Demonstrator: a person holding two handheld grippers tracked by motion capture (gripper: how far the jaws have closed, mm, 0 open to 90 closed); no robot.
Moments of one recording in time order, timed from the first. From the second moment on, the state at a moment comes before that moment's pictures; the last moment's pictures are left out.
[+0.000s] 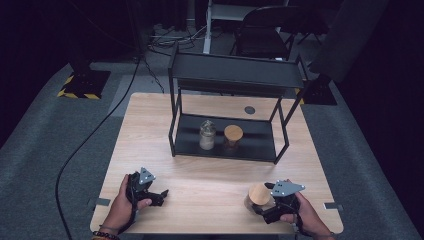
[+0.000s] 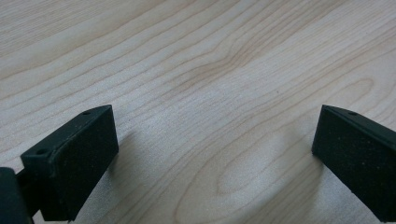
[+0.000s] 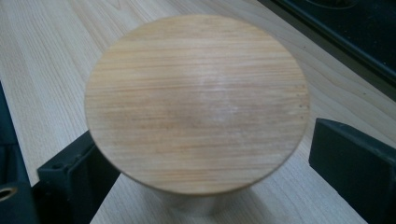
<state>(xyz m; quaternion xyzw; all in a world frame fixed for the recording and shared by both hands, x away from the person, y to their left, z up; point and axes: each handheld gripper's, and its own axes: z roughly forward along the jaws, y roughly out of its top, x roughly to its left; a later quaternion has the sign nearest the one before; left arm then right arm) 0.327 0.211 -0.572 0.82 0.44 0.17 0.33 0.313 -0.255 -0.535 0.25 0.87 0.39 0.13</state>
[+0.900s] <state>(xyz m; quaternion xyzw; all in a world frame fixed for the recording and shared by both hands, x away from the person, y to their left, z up) 0.327 0.211 -0.572 0.82 0.44 0.17 0.33 0.310 -0.243 -0.533 0.26 0.86 0.41 0.14</state>
